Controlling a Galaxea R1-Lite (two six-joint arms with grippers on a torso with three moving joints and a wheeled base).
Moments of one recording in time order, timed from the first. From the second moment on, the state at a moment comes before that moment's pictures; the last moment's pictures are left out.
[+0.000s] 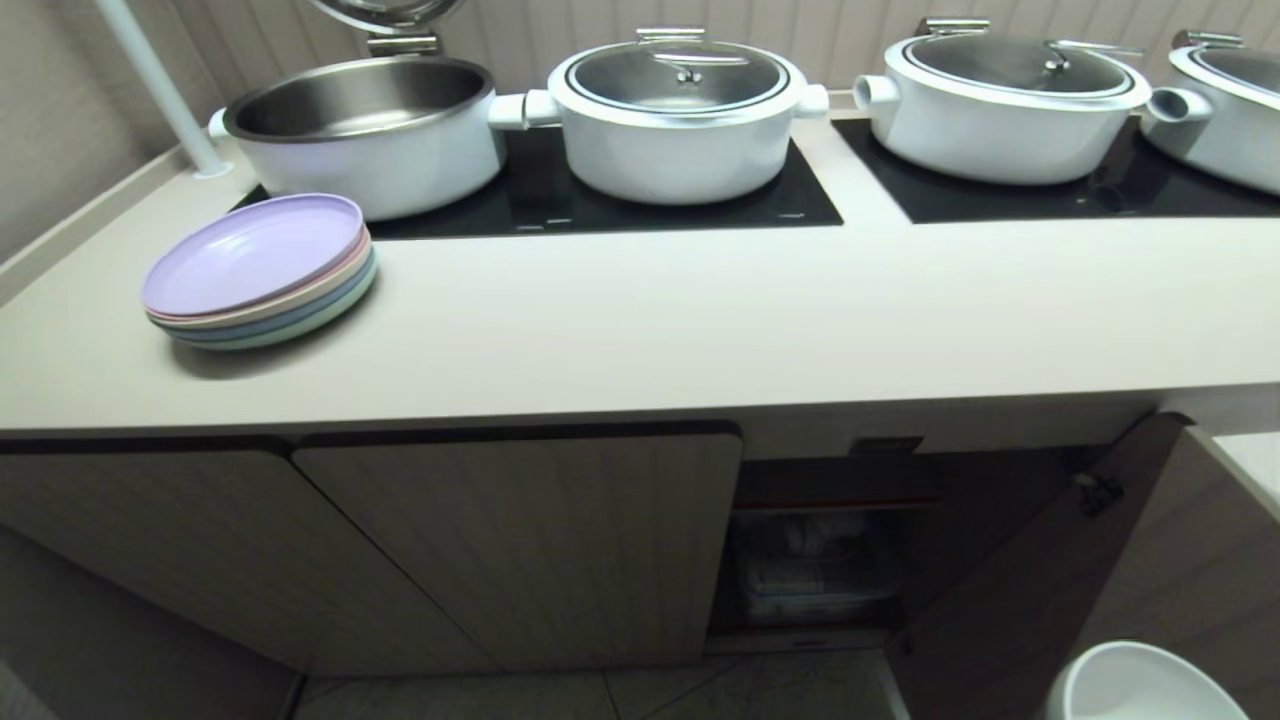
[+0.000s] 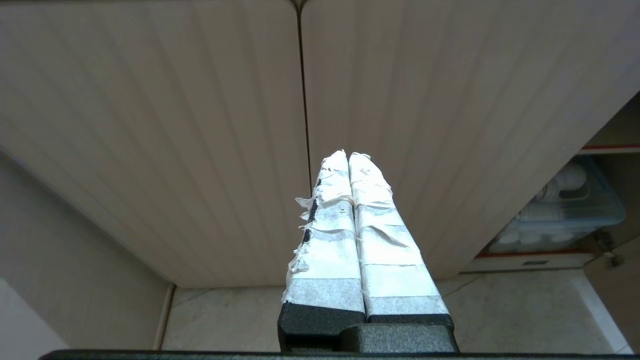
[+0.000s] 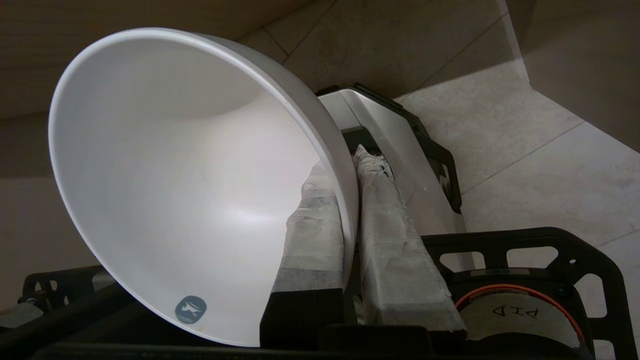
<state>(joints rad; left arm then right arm) 0.00 0.00 0.00 0.00 -0.01 -0.01 0.25 0.87 -0.48 0.46 0.05 0.62</state>
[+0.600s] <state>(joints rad) 0.00 0.00 0.00 0.00 -0.01 -0.01 0.25 0.87 -0.48 0.47 0.05 0.63</state>
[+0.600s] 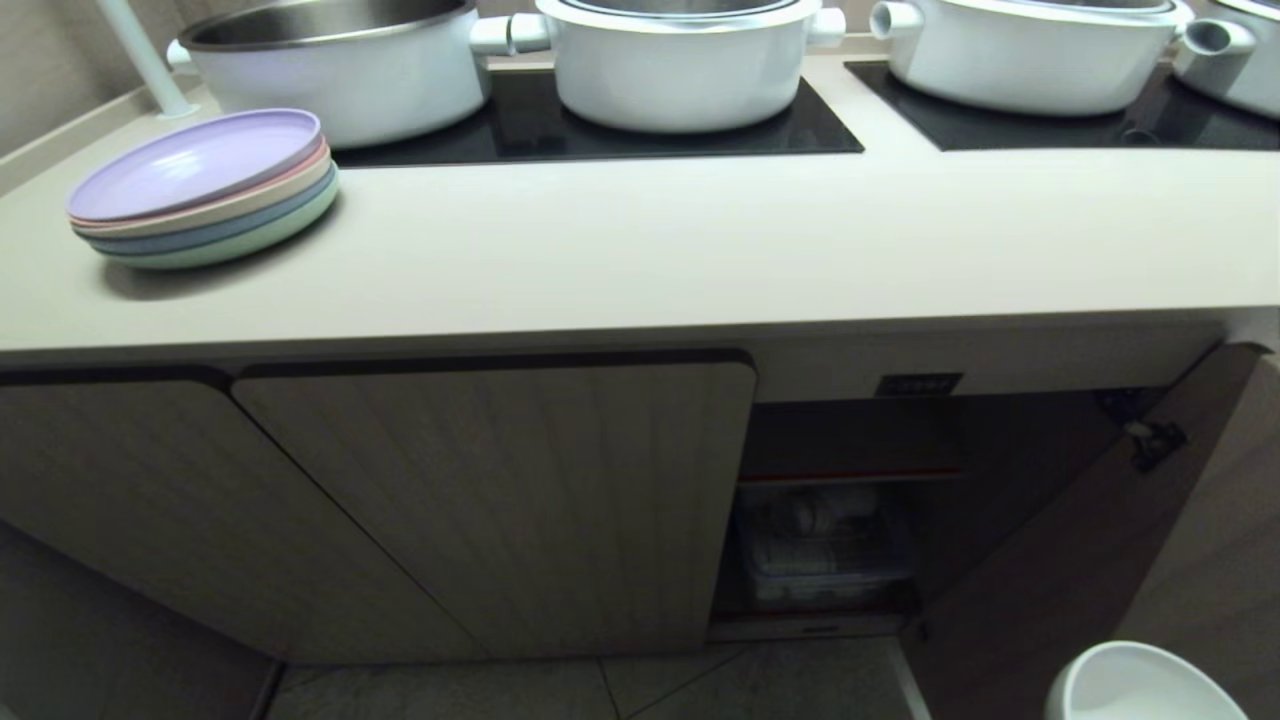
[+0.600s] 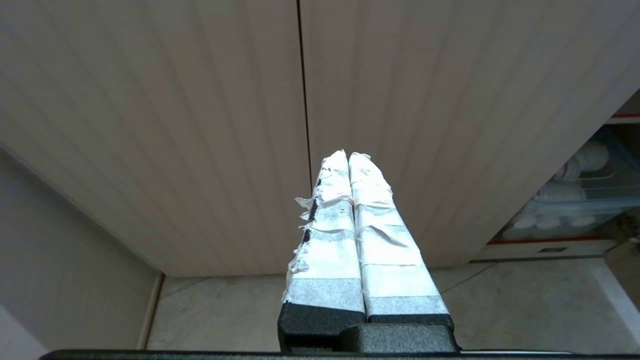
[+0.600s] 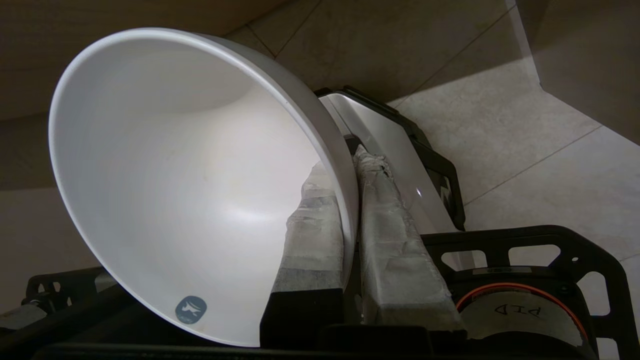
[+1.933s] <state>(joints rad) 0.00 0.00 0.00 0.00 -0.01 -0.01 0.25 0.87 -0.48 0.47 0.05 0.63</state>
